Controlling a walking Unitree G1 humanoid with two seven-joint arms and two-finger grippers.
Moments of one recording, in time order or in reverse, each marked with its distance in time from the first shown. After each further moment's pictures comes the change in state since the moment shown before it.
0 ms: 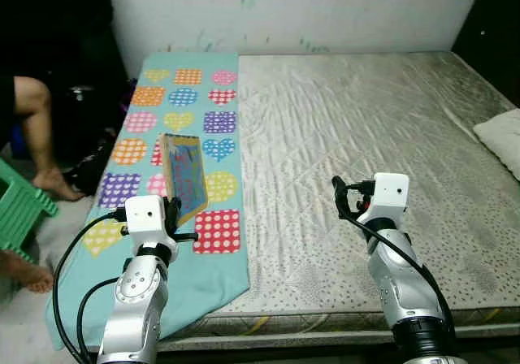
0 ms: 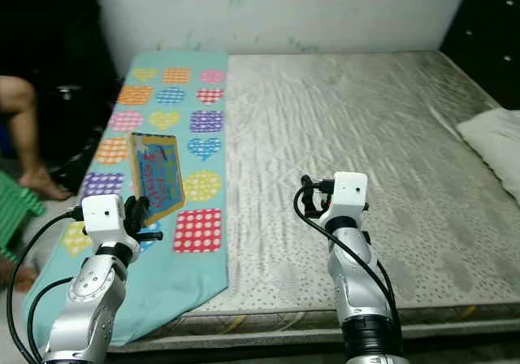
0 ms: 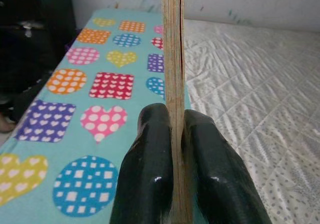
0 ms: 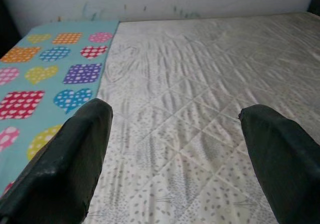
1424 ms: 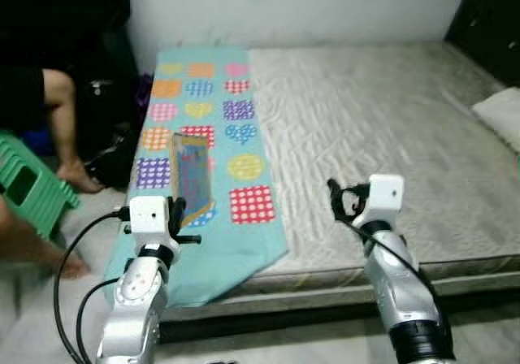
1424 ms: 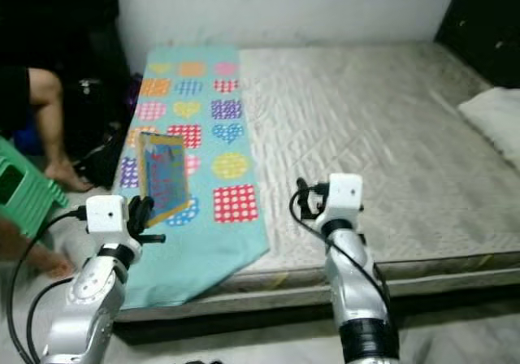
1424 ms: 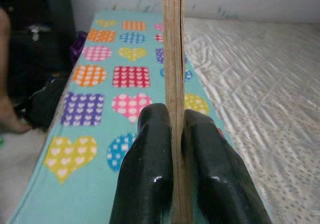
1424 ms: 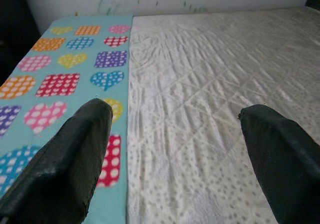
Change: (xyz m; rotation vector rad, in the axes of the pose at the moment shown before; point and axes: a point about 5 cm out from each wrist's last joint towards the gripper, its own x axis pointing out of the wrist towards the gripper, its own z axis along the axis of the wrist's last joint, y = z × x) left arm -0.002 -0.006 0.001 0.016 -0.013 -0.046; right arm 0.000 0.003 0.000 -0.015 -0.008 0.021
